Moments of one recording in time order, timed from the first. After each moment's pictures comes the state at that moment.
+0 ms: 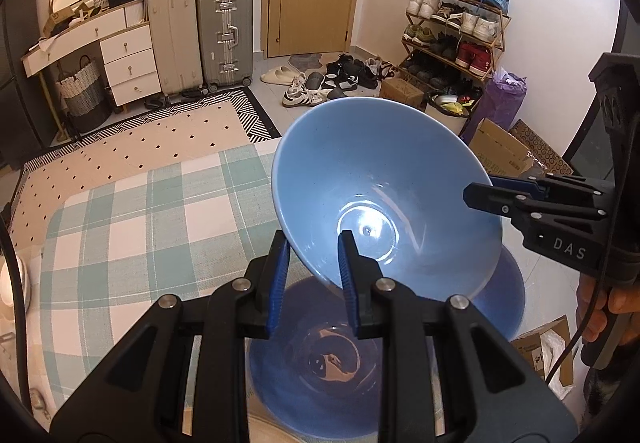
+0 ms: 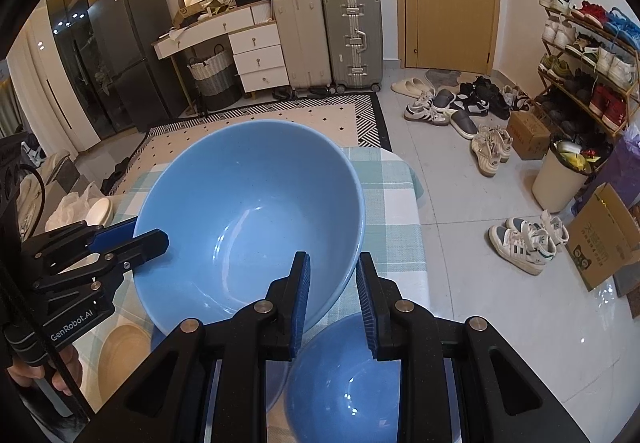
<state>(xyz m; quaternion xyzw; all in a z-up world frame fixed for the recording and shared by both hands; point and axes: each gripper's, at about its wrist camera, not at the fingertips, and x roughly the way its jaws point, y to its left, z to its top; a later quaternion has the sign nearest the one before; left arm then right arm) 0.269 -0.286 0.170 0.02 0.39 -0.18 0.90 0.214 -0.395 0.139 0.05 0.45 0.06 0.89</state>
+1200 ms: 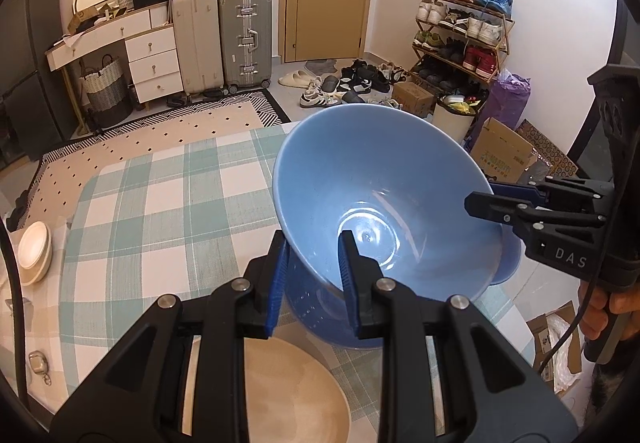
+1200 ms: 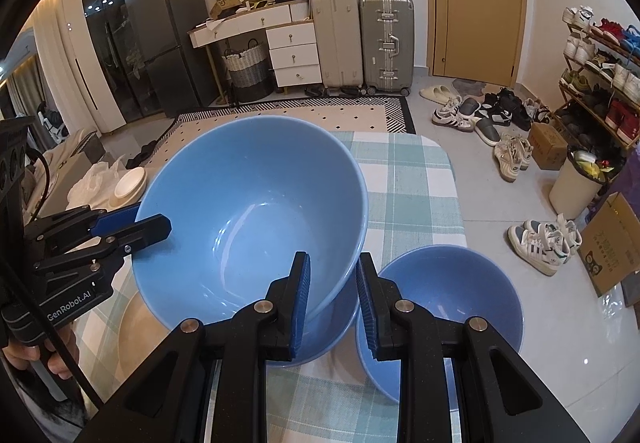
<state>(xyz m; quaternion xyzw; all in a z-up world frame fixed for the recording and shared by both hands) 0.139 -0.244 0.185 0.02 0.38 -0.15 0.91 0.125 -0.330 0.143 0.03 0.44 0.10 0.89</state>
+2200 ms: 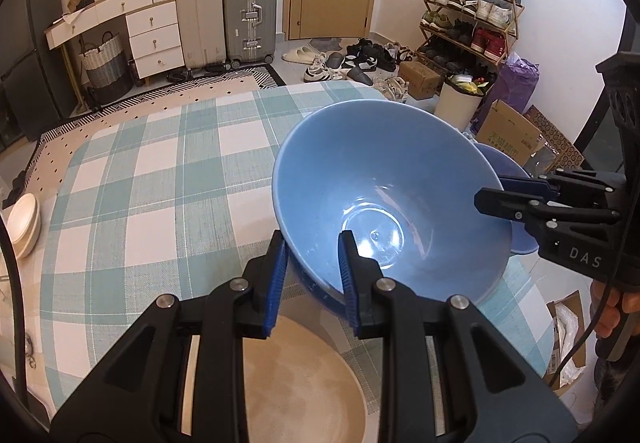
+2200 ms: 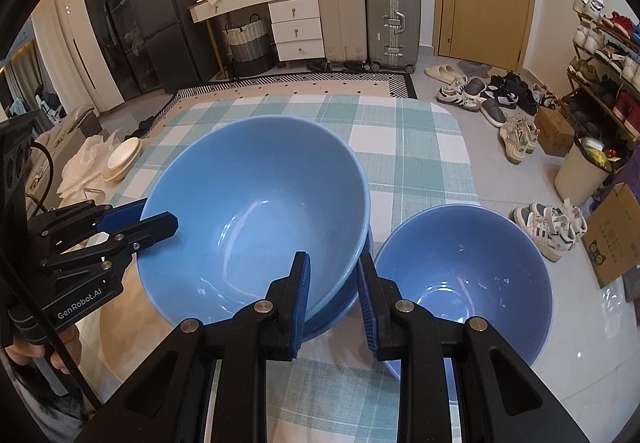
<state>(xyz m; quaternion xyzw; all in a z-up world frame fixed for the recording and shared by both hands) 0.171 -0.229 0.099 0.02 0.42 -0.14 0.90 0.136 -0.318 0.090 0.01 0.47 0.11 0.87</state>
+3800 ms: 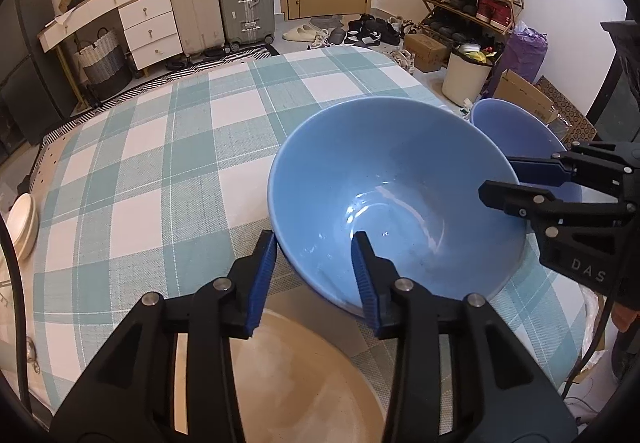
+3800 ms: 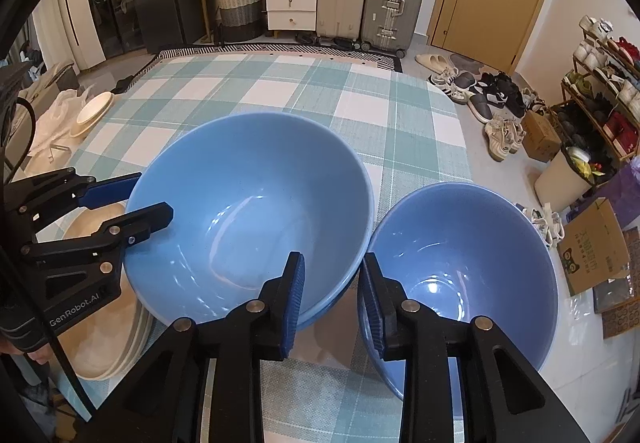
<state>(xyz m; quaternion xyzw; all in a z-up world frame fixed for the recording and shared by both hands) 0.199 -0.238 0.029 0.06 0.44 -0.14 0.88 0.147 -0.306 0.035 -0.06 0.50 0.08 0.86</state>
